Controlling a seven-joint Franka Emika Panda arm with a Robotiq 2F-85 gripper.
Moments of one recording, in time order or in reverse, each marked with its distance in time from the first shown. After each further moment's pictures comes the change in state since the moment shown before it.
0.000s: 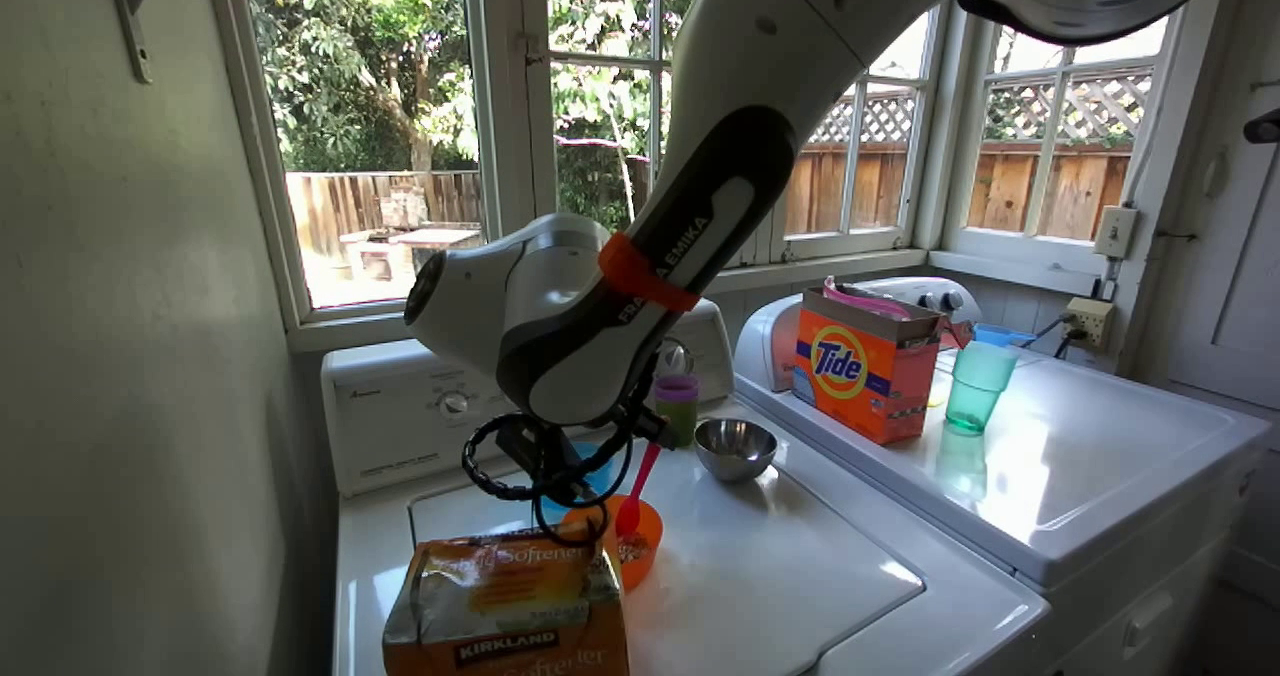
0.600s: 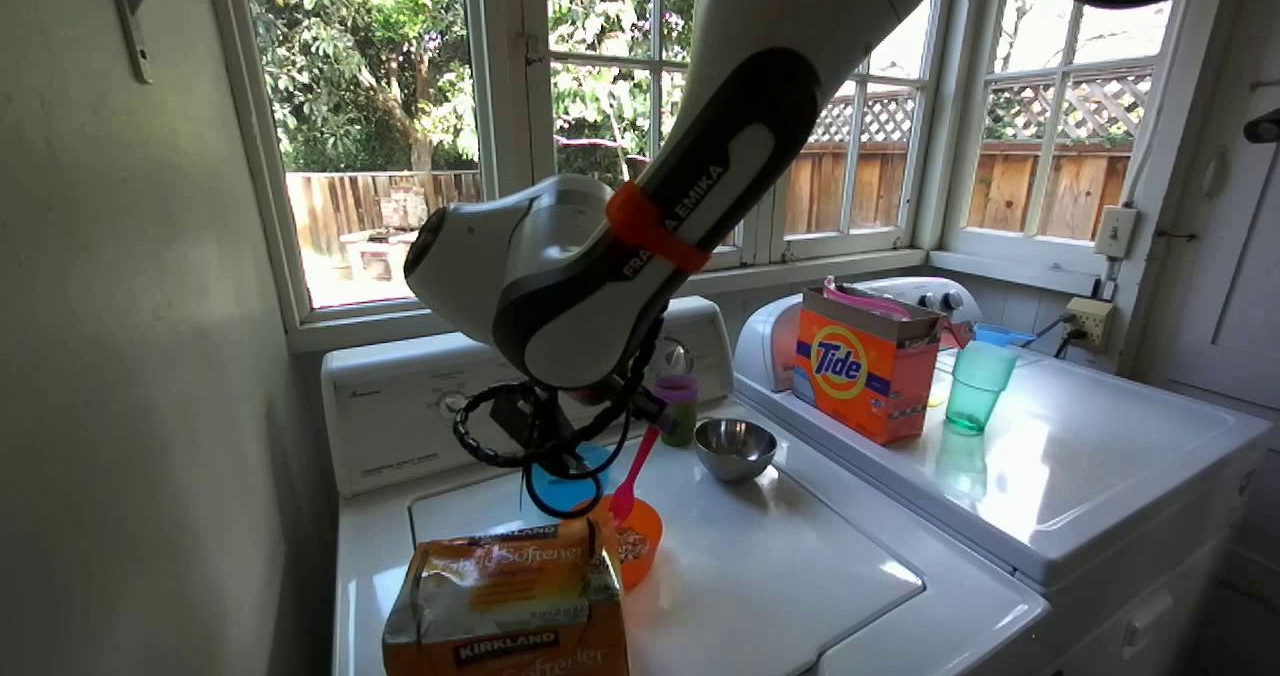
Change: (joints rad) arm -0.027 -0.076 0.030 -0.036 0.053 0.005 -0.009
